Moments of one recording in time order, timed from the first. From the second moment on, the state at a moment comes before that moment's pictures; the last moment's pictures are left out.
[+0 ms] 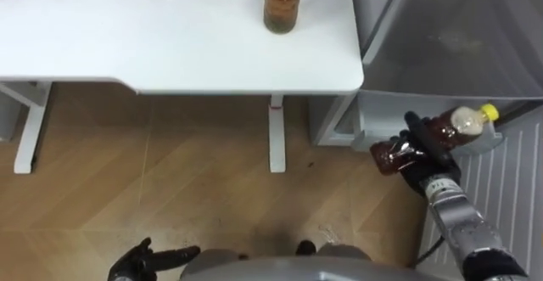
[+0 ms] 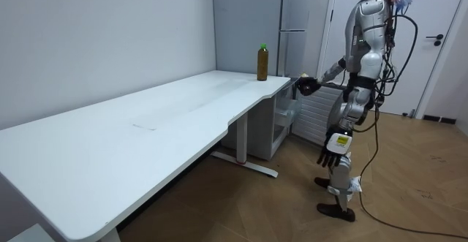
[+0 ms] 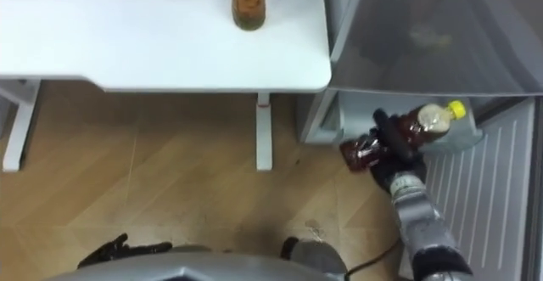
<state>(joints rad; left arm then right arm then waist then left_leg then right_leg) 0.16 0.27 0.01 1.13 -0.42 0.00 -0.18 -0.08 -0.32 -0.03 0.88 1.40 0.01 0.13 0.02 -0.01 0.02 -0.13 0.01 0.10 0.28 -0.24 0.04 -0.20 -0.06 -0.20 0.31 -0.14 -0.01</state>
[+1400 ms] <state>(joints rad) -0.09 0.28 -0.14 1.23 -0.52 0.06 -0.01 -0.65 -0.44 -0.22 1.16 1.66 0.02 -0.18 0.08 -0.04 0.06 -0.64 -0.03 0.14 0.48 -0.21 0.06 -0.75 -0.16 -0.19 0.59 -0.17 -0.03</state>
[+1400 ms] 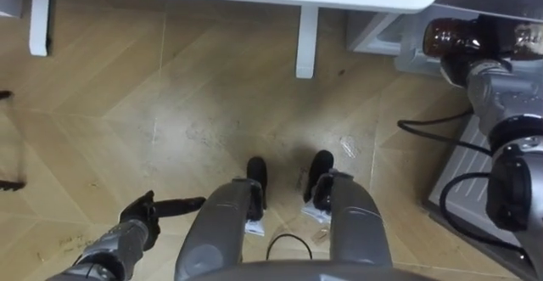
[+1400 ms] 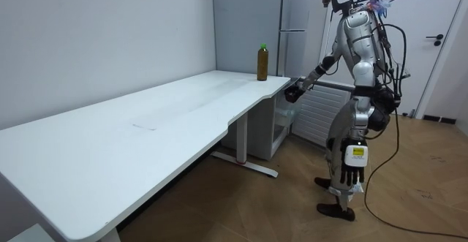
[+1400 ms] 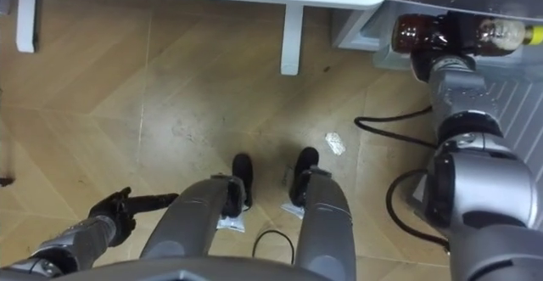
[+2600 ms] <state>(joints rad) -0.09 0.30 -0.14 1.22 -0.56 0.02 0.02 -0.71 -0.50 -0.26 1.12 1.68 -0.08 -0.46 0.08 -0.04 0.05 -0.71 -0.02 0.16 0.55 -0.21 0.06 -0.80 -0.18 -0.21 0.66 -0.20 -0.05</state>
